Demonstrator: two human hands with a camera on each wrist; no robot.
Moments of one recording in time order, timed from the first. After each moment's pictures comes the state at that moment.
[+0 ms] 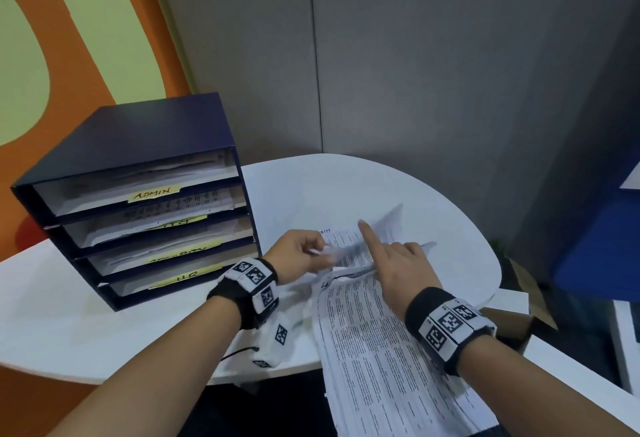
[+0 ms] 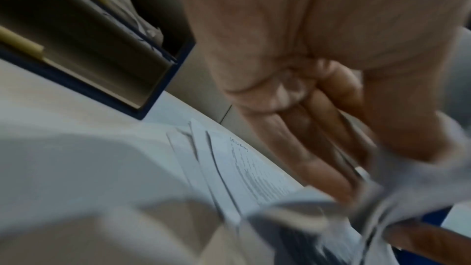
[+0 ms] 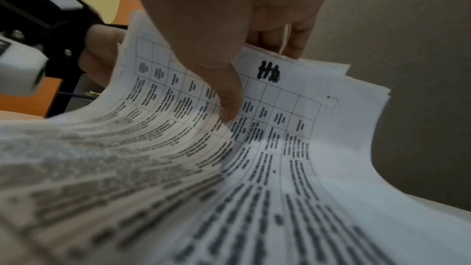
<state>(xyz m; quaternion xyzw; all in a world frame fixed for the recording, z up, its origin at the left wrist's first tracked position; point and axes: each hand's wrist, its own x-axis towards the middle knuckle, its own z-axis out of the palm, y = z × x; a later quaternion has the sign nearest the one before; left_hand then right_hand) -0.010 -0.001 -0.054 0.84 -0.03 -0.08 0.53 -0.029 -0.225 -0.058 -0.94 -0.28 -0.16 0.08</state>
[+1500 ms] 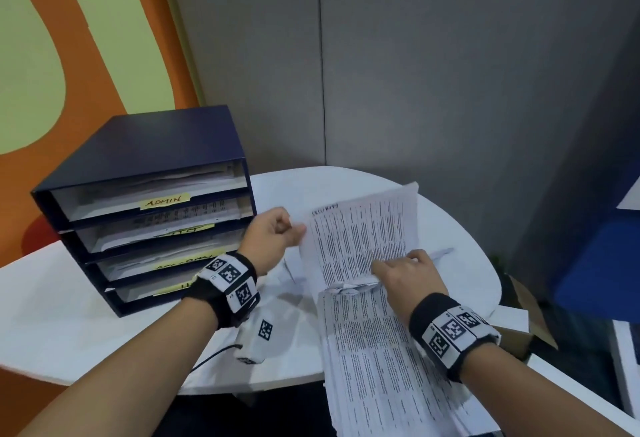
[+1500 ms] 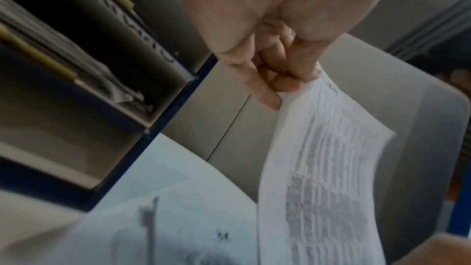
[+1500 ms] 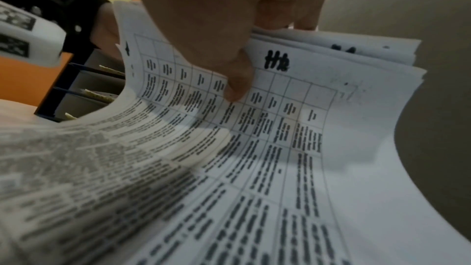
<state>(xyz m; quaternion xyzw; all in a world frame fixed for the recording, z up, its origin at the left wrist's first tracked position) -0.023 0.029 -0.008 0.79 0.02 0.09 0.61 -0.033 -0.228 -0.036 -0.95 -0.28 -0.11 -0.02</state>
